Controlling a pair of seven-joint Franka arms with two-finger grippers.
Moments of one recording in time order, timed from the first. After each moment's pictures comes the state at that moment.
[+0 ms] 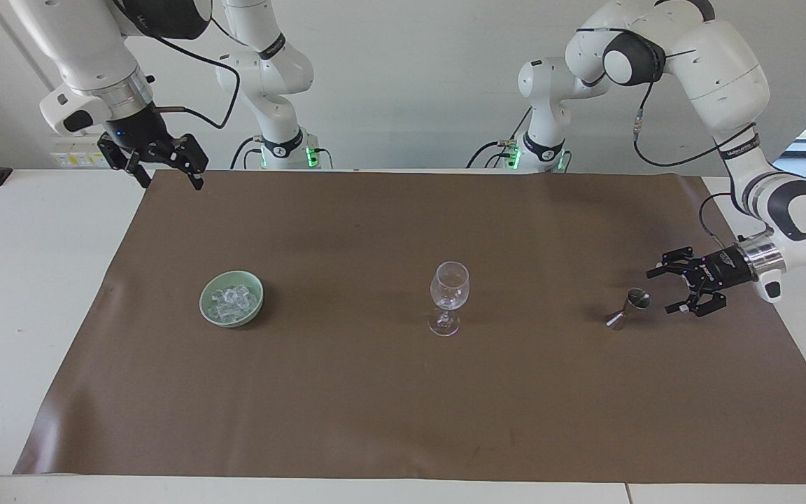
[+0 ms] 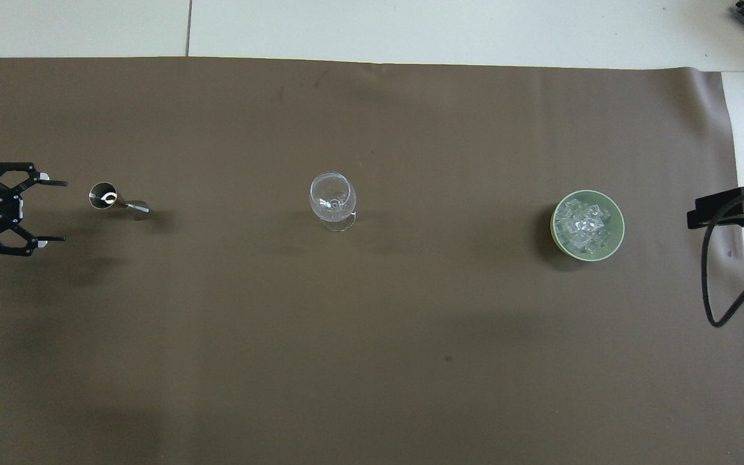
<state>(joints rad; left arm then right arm) 0.02 0.57 0.52 -1.72 -1.14 1.48 -0.63 0.04 -0.04 -0.10 -1.61 0.01 1.56 0.01</state>
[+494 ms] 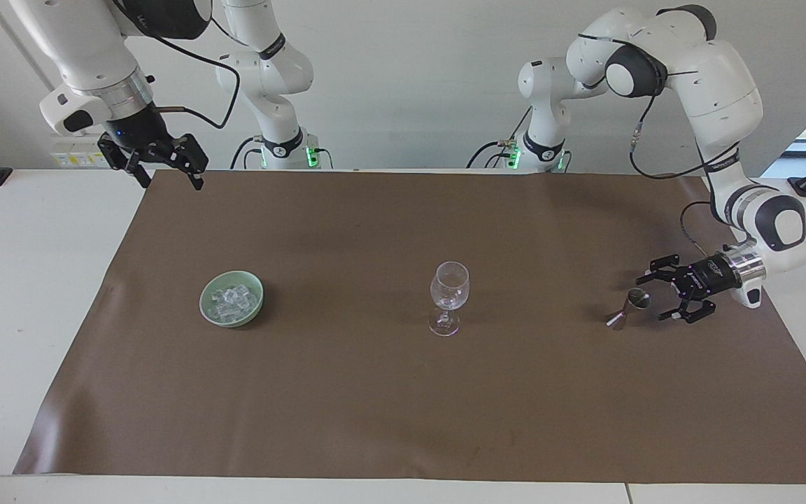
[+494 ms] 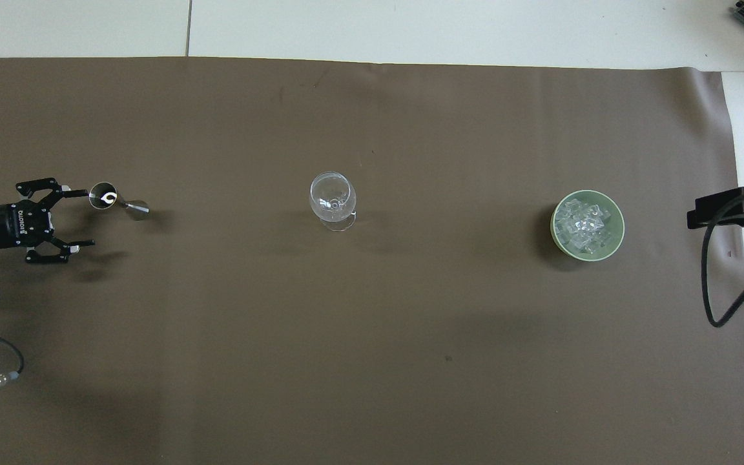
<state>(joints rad) 0.04 0.63 0.52 -1.78 -1.30 1.46 -0.64 0.04 -0.04 -0.10 -1.61 0.01 1.56 0.01</state>
